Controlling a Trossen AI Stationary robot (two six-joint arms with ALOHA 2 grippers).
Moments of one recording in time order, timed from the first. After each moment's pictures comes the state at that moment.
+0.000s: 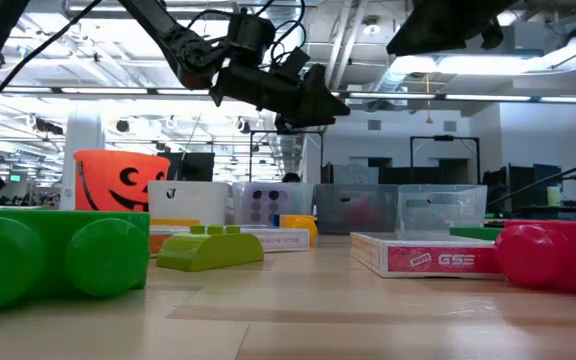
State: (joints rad) left arm 0.35 1.86 1.12 0.59 0.02 0.02; right arm 0.46 1.33 0.85 -0.20 1.28 0.55
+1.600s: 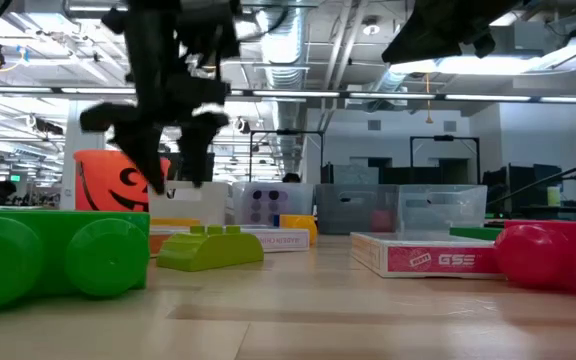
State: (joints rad) left arm 0.01 1.57 0.99 -0.72 -0.17 0.53; right arm 0.46 1.33 0.85 -0.22 1.15 0.56
